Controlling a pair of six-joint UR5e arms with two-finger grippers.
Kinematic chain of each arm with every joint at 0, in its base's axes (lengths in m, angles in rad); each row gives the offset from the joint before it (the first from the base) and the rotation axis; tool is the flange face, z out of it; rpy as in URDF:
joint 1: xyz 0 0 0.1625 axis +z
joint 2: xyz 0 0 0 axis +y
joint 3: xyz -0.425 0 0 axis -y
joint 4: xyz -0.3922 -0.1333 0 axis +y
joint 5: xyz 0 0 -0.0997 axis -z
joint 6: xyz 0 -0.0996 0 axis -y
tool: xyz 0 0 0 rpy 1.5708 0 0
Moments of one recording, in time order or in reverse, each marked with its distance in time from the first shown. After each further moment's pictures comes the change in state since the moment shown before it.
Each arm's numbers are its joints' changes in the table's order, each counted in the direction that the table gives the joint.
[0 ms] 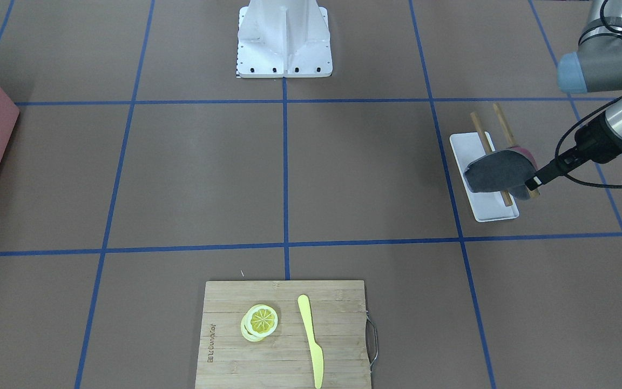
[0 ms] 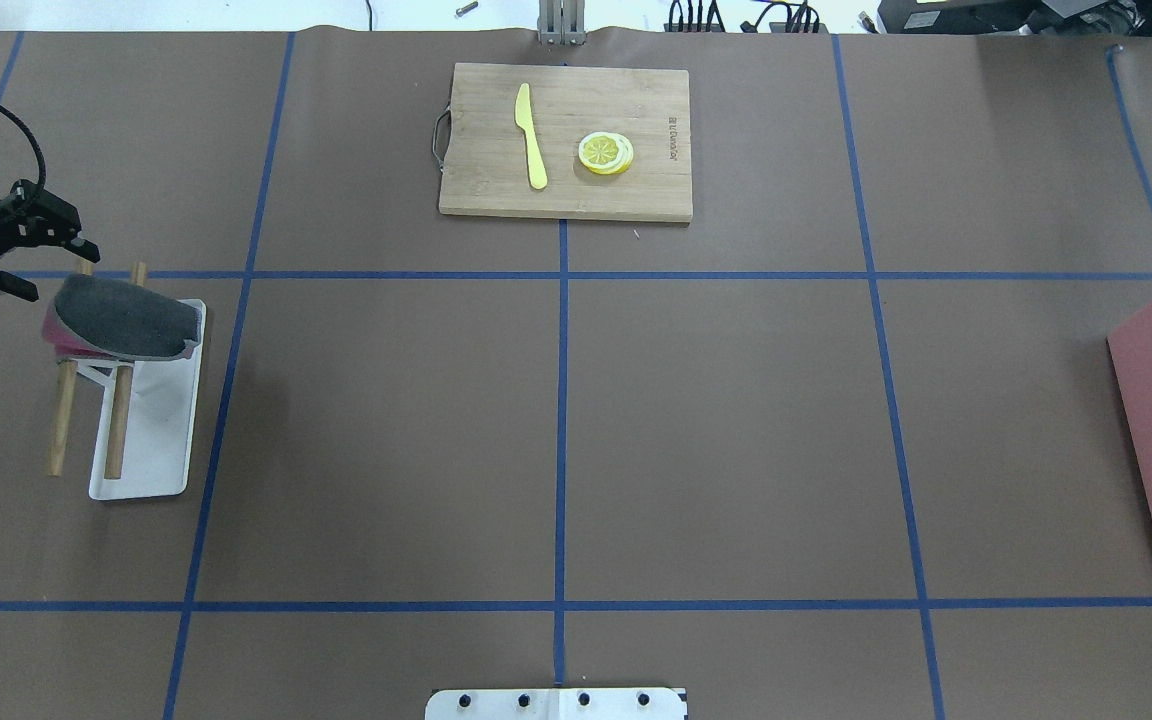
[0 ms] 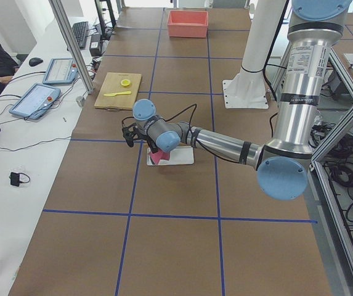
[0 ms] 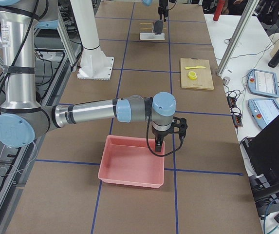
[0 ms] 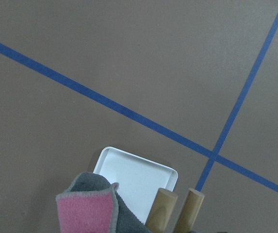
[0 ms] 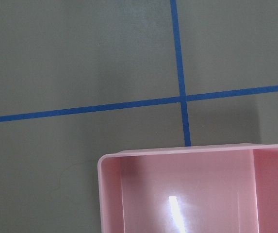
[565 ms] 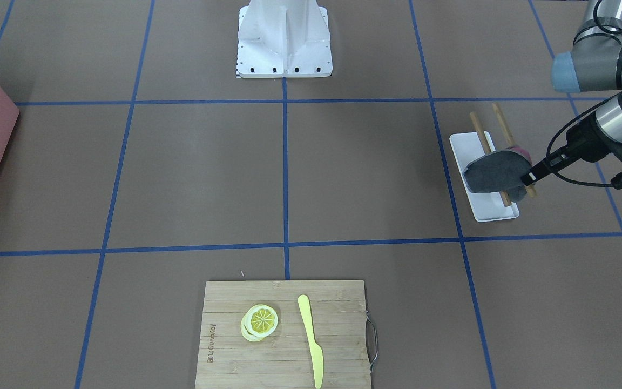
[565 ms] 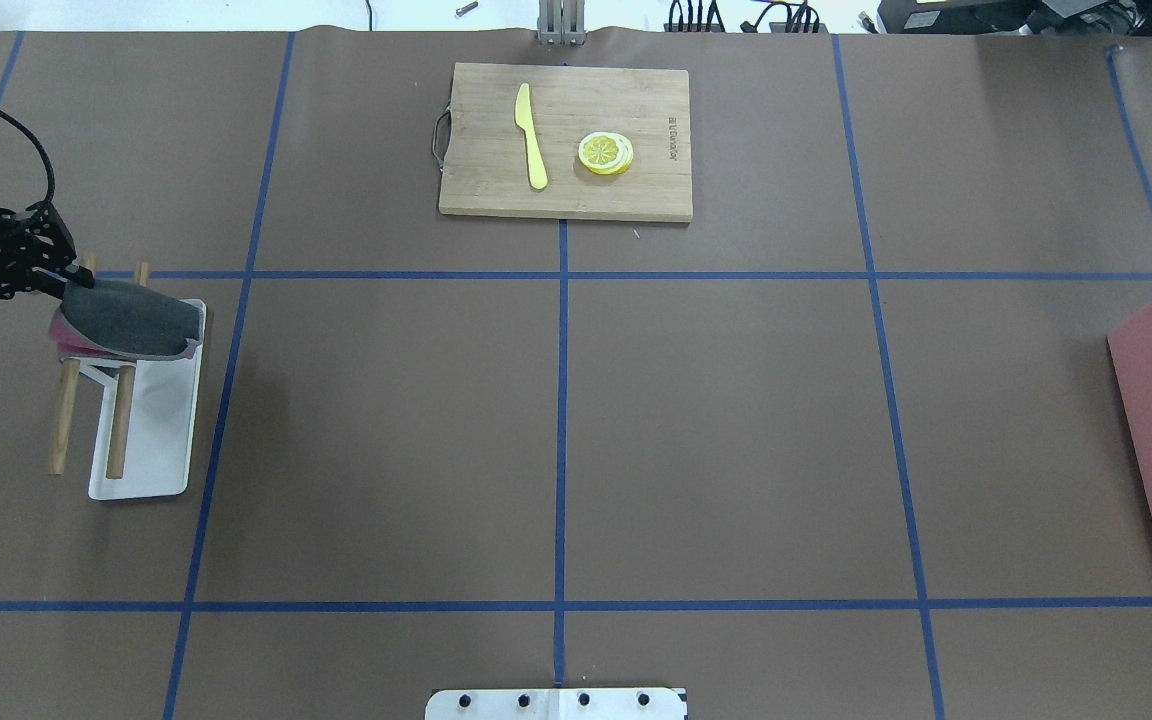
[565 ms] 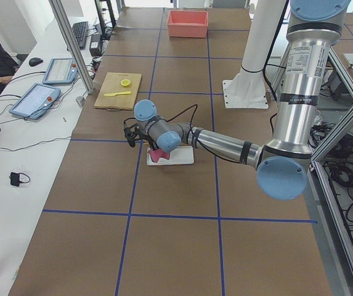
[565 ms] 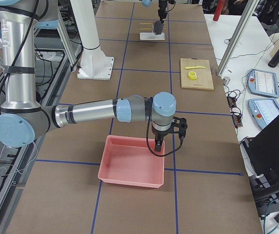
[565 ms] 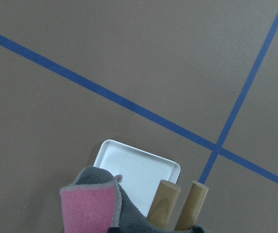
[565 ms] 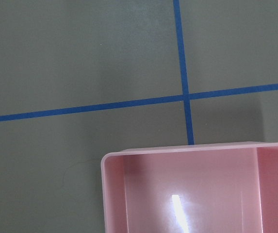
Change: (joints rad) left arm 0.013 -0.006 -0.002 0.000 -0.001 0.000; right arm 0.000 0.000 0.001 0.005 0.007 0.000
